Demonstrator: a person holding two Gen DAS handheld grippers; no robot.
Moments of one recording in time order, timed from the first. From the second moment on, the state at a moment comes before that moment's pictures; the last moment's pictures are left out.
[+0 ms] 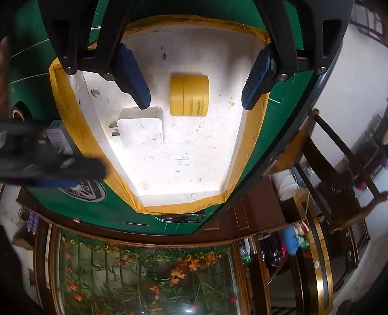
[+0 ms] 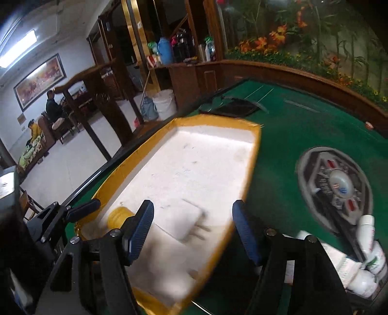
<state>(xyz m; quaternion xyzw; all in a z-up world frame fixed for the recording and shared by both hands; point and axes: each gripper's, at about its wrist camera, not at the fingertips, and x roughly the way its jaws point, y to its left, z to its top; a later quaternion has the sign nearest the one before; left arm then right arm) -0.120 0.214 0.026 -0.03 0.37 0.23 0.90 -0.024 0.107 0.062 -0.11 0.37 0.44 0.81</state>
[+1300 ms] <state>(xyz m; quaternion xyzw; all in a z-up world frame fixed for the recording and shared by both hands) -0.108 0.110 0.070 0.00 0.34 0.10 0.94 -0.032 -0.021 0.016 -0.23 0.43 0.43 0.76</state>
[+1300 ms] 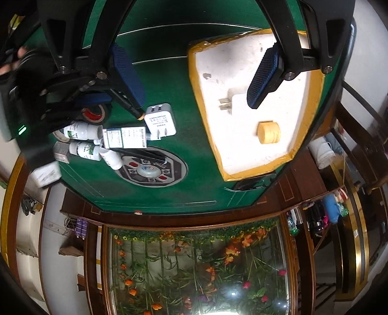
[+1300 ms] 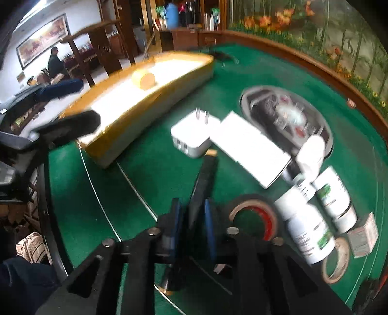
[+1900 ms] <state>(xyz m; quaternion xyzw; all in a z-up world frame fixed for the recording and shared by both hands) -0.022 0.087 0.032 -0.03 0.44 0.04 0.90 0.006 -0.072 0.041 -0.06 0.43 0.42 0.80</state>
